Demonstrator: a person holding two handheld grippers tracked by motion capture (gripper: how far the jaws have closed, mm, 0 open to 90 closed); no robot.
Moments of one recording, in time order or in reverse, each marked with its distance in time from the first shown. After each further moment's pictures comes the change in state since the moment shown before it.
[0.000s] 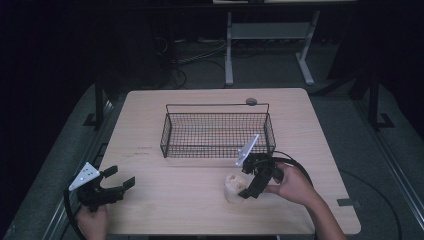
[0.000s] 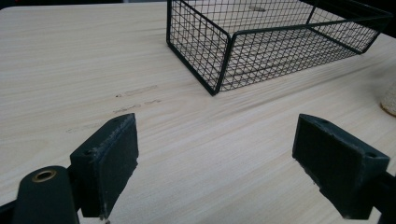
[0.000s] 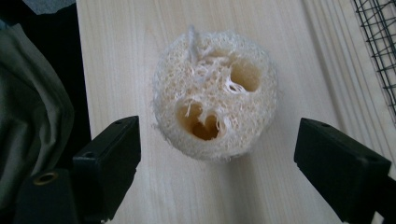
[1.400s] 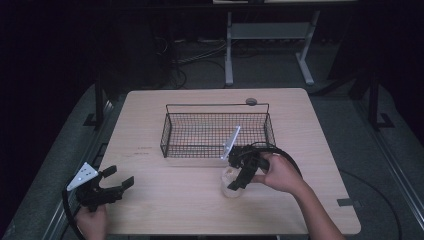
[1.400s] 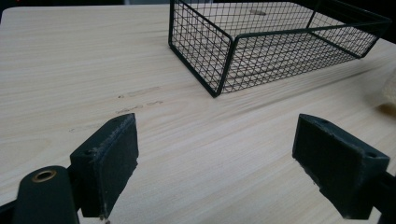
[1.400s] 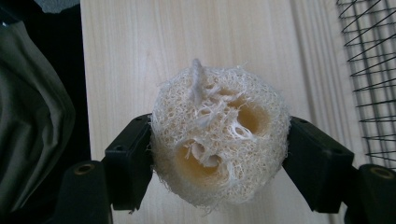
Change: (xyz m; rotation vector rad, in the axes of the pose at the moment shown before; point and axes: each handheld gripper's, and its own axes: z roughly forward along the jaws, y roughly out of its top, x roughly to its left) left arm 0.002 -0.001 -0.002 -0.009 -0.001 -0.011; right arm -0.005 0.043 -0.002 0.060 0.013 -0.070
